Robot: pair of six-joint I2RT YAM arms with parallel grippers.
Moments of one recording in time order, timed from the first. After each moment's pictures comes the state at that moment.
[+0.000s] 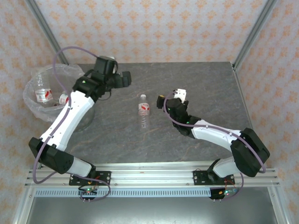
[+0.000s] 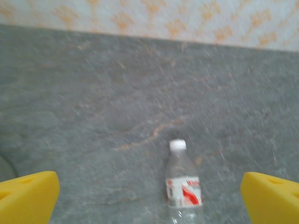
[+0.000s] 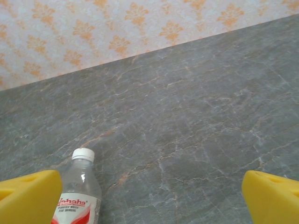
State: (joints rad) left arm -0.38 1.46 1.57 -0.85 -0.20 -0.43; right arm 0.73 1.39 0.77 0.17 0.57 0.56
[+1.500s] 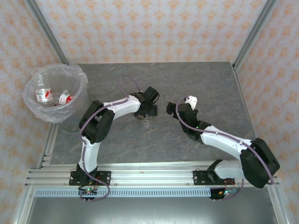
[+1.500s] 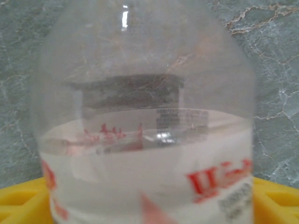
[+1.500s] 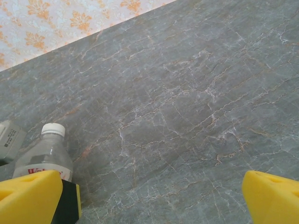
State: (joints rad) left arm -0.61 2.05 1.45 -0.62 -0.13 -0.67; right arm 0.66 1.26 0.64 0.05 0.50 0.67
